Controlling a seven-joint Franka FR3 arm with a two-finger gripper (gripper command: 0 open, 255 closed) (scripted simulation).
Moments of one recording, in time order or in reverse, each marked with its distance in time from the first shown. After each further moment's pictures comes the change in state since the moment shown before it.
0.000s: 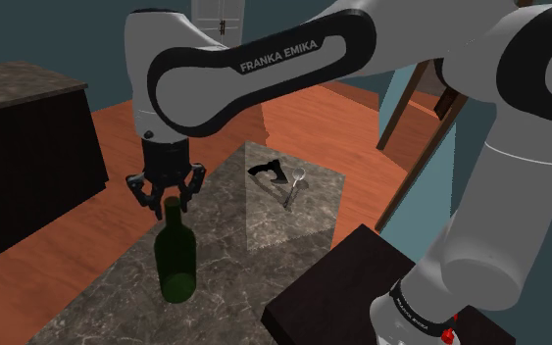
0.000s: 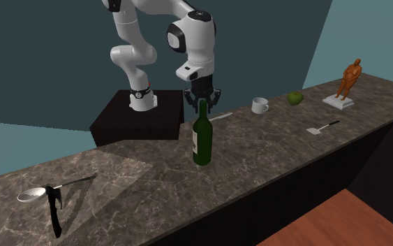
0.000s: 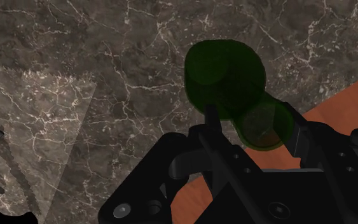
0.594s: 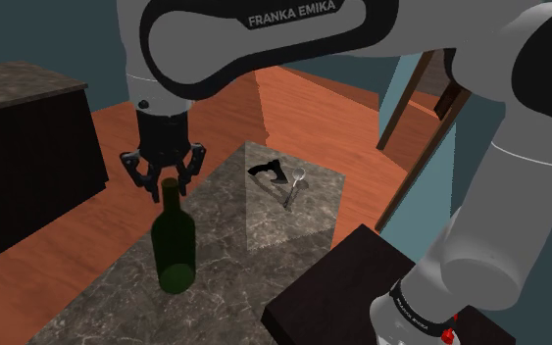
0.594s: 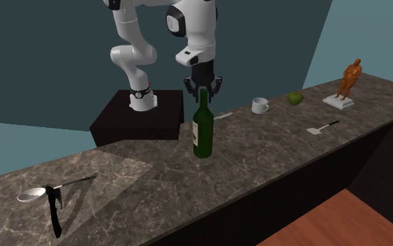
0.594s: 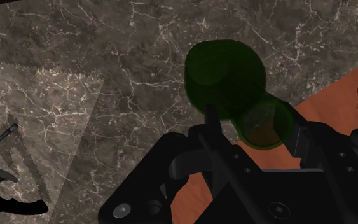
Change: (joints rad) arm -0.004 -0.039 0.008 0.081 0.022 -0.114 -0.004
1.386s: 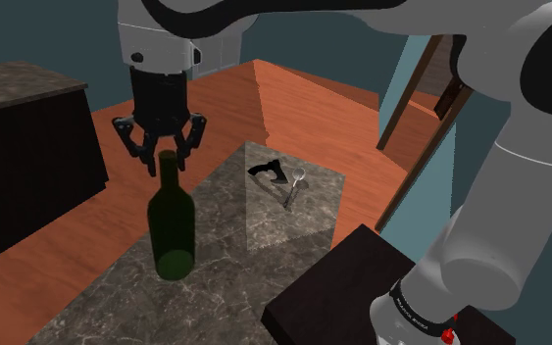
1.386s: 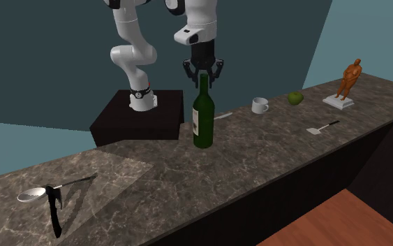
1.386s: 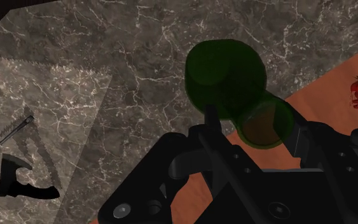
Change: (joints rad) arm -0.001 -0.021 0.004 0.133 0.012 -0.151 0.001
